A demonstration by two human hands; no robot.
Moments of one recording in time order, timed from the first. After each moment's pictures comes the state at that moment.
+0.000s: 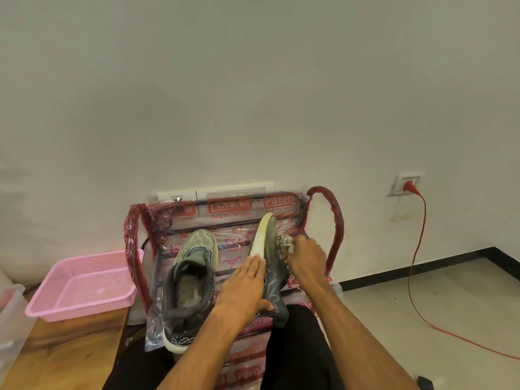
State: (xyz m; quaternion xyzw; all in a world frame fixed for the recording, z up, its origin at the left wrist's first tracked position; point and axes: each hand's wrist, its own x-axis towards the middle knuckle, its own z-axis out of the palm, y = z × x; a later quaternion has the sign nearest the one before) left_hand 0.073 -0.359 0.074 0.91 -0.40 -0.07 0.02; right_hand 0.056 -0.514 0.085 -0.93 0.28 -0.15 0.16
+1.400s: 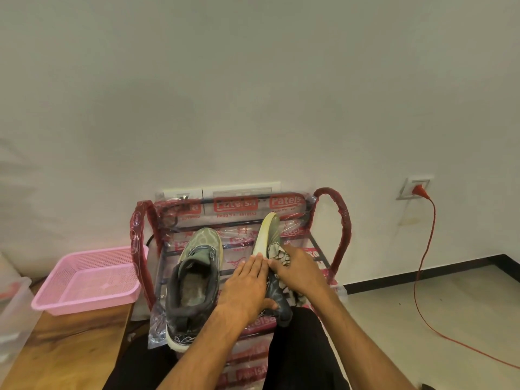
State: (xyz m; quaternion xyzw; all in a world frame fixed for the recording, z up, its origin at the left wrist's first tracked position) left_hand 0.077 -0.358 0.072 0.92 -0.39 -0.06 0.01; right_hand 0.046 -0.494 0.088 -0.93 0.19 -0.06 0.29
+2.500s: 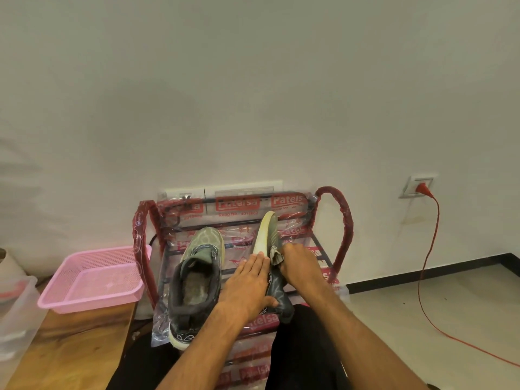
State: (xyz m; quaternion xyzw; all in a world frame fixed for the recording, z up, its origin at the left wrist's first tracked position) left_hand 0.077 -0.355 0.074 0.92 -0.39 -0.07 0.02; right_hand 0.064 -0.500 0.079 -0.98 0.14 -0.09 0.11
